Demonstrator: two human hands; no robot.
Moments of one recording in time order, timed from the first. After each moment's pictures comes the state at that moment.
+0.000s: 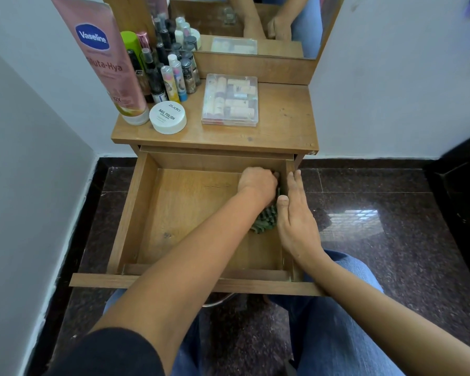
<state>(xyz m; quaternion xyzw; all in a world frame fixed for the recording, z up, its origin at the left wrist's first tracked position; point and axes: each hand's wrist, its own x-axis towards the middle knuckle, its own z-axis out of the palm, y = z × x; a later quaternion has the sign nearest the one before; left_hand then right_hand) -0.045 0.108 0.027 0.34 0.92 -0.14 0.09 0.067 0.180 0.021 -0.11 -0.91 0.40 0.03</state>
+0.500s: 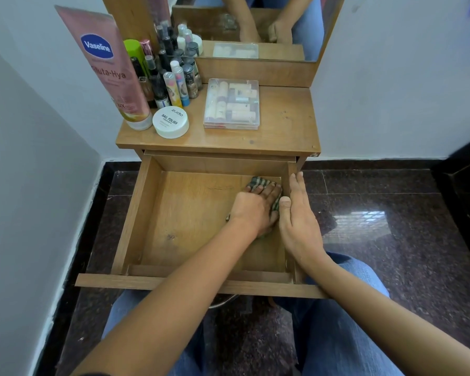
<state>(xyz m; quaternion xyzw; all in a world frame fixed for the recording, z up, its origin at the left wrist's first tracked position) -0.007 0.084 0.004 0.32 0.94 -0.04 0.10 0.064 0.179 0.019 -0.12 -0.90 0.41 0.03</state>
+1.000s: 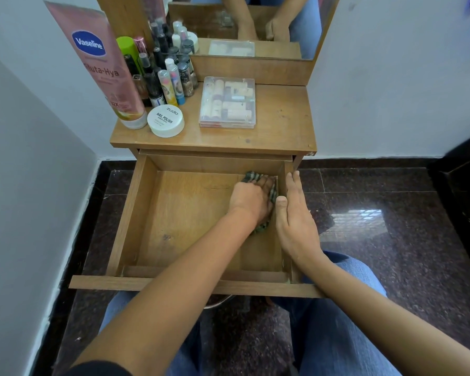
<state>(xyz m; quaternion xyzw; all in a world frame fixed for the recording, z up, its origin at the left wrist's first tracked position) -0.020 0.092 0.015 0.32 0.94 -0.10 0.09 0.065 0.180 0.021 -0.12 -0.91 0.39 0.03</state>
